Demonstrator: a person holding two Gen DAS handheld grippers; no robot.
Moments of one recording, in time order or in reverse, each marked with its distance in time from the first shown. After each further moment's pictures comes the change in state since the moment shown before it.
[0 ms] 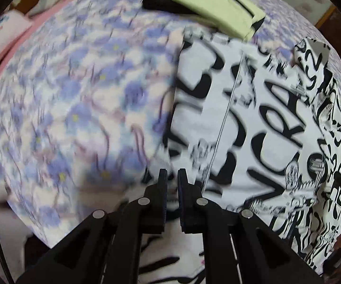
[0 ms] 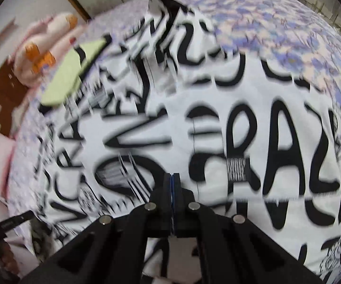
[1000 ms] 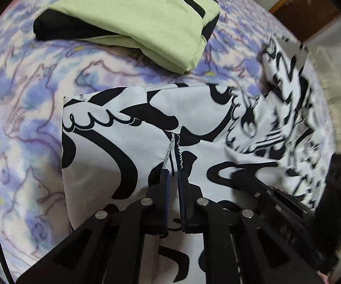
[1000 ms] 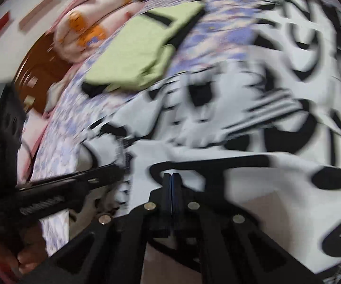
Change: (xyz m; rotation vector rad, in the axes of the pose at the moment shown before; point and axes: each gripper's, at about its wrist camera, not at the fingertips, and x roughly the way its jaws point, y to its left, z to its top) left arm 0.094 -0.075 0.132 0.157 0.035 -0.329; right arm 0.141 0.165 0.033 -0.120 0.051 0.172
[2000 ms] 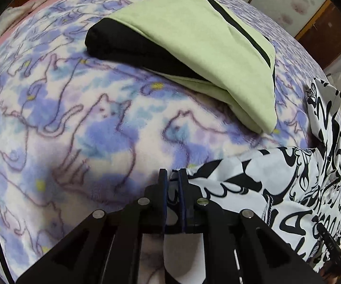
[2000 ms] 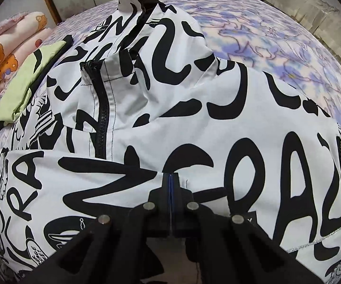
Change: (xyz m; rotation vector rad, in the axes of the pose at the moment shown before) left arm -0.003 0.077 0.050 -0.078 -0.134 0.156; right arm -0.100 -0.147 -0.039 0.156 -0.089 -0.473
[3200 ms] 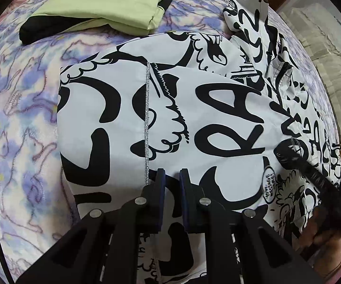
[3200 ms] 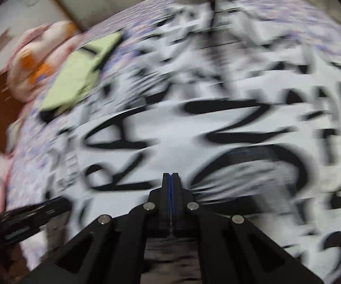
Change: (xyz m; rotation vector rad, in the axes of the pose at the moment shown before) left arm -0.039 -0.085 -0.124 0.311 0.172 -0.139; right arm -0.024 0.081 -0.057 0.114 -0.040 0.126
